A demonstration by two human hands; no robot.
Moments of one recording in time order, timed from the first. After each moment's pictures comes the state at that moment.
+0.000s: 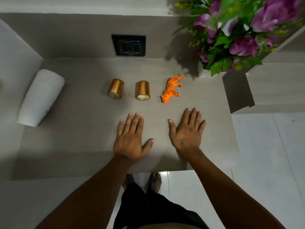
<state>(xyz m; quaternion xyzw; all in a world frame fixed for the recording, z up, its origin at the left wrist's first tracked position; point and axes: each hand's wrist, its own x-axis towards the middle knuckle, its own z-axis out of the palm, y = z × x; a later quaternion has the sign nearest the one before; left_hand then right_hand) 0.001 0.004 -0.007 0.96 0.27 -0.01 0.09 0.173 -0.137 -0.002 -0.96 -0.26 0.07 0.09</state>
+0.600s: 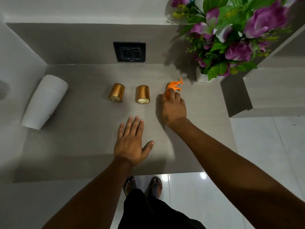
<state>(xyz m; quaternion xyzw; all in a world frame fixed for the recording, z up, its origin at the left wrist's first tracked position) 0.003 0.004 -0.005 0.96 0.28 -0.03 0.09 0.217 -0.041 0.042 -0.90 -0.44 0.05 0.01</state>
